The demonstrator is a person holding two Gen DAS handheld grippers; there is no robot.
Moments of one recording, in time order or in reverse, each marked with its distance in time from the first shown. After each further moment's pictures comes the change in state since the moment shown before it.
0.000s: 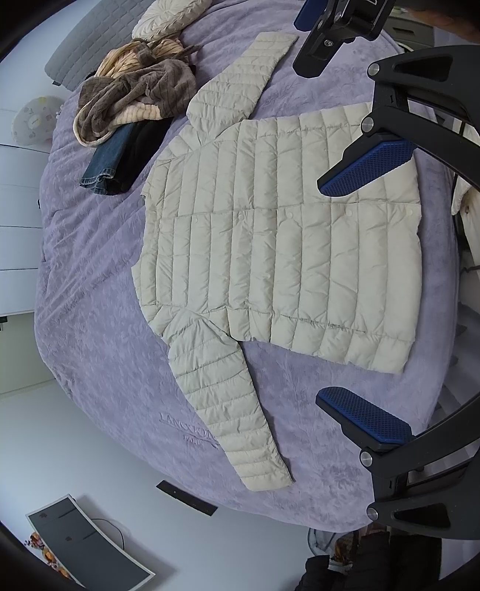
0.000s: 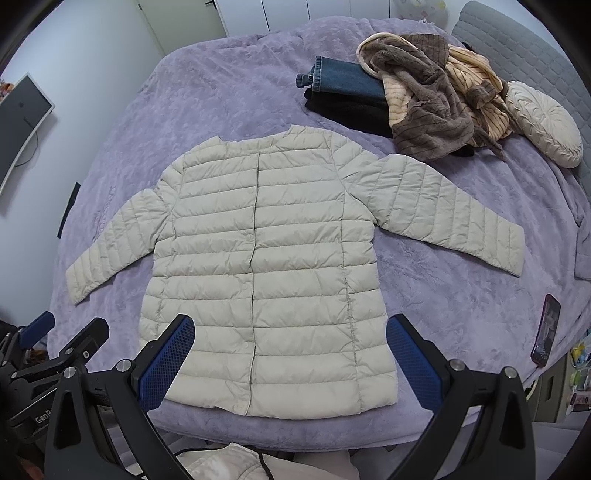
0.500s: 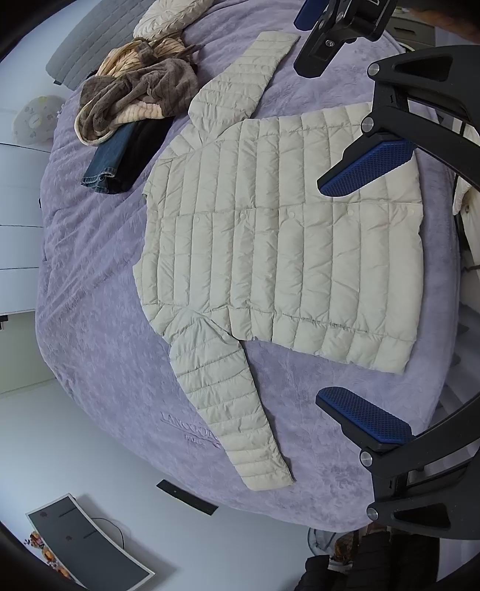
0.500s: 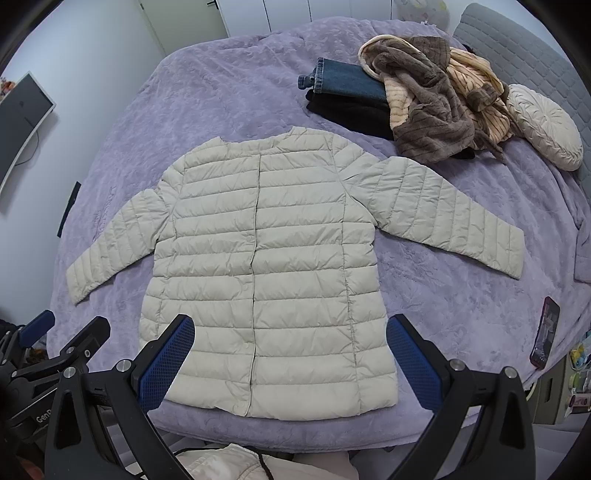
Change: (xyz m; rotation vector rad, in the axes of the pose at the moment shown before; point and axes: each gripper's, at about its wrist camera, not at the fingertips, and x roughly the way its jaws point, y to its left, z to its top) left arm -0.001 0.001 0.003 -0.004 -0.002 0.004; right arm -0.002 0.003 0.000 -0.006 0.001 -0.003
